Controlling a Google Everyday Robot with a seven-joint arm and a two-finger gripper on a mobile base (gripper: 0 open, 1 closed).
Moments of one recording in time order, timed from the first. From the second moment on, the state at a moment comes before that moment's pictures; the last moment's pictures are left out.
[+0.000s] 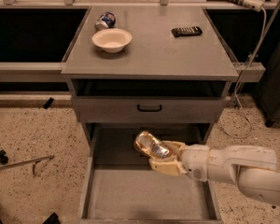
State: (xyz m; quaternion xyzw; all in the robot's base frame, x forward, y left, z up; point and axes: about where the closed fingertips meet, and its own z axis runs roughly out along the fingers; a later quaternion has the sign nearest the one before) arm 0.453 -0.061 0.686 -0.38 0.72 0.38 0.45
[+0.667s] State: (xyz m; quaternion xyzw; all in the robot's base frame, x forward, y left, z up) arm 0.450 -0.051 0.513 -0.34 0.81 0.30 0.37
